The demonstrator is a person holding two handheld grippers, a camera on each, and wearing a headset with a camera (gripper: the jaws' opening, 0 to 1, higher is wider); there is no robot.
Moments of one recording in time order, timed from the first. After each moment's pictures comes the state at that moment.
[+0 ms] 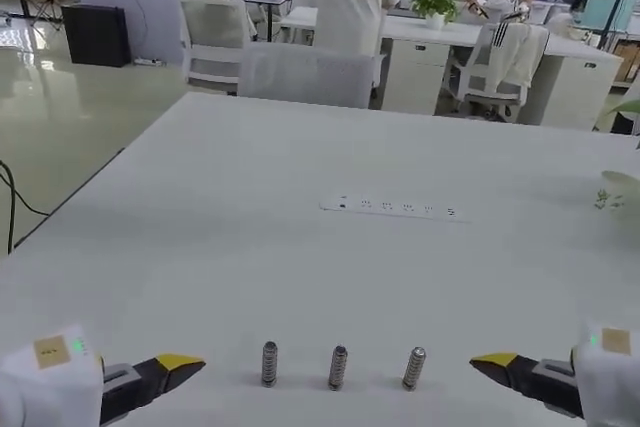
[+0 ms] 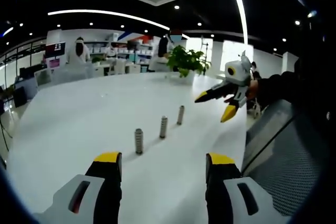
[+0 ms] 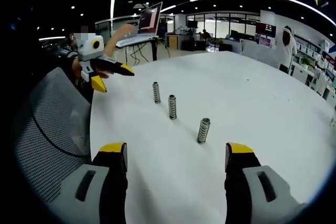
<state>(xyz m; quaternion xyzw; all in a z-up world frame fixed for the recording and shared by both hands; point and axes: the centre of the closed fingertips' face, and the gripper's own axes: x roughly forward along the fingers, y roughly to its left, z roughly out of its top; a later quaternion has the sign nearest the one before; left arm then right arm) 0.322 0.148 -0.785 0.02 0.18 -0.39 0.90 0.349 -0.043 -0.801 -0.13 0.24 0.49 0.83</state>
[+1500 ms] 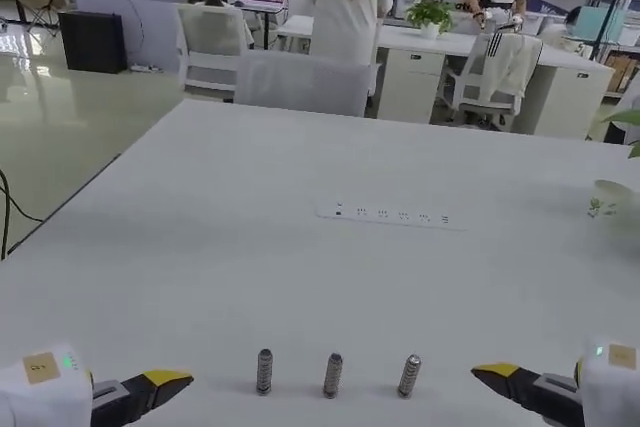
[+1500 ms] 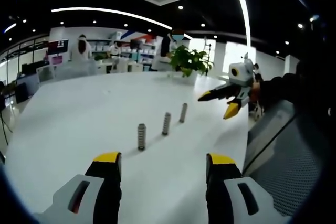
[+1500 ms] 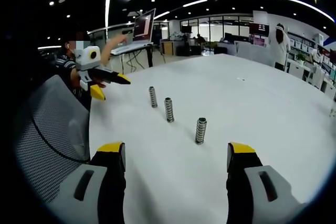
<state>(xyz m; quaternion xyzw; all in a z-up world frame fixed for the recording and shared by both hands) 0.323 0.153 -0.790 0.01 0.18 -0.38 0.91 0.353 -0.045 -0.800 -0.10 0.23 0.48 0.84</state>
